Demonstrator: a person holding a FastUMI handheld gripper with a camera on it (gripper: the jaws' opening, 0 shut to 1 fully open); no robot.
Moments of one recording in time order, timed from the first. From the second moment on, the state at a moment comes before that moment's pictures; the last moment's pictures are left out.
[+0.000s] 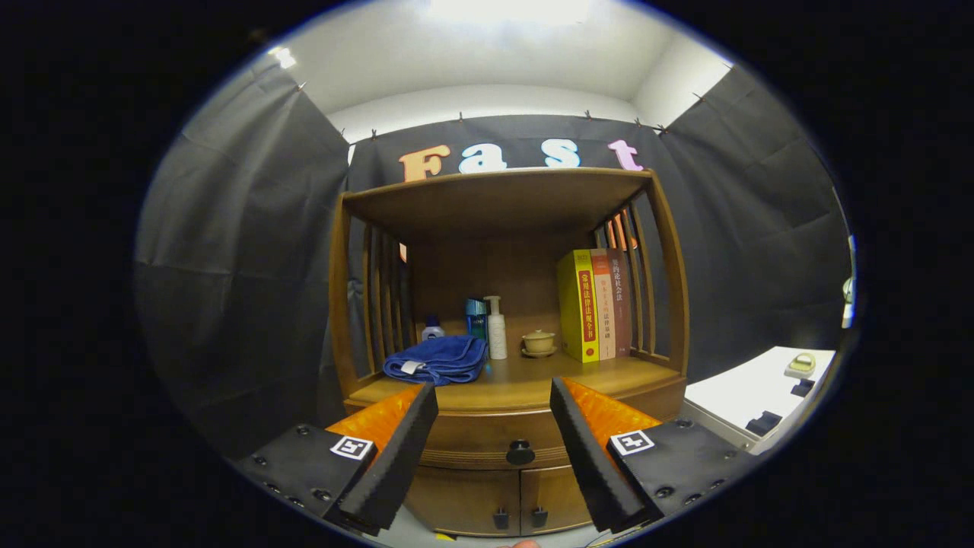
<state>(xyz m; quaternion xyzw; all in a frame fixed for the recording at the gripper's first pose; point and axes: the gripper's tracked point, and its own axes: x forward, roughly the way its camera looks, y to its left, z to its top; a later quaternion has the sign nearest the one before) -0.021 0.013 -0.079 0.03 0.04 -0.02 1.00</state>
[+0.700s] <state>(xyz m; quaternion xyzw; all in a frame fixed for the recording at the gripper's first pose) 0.083 -0.005 -0.288 0.03 0.15 -0.04 0.99</state>
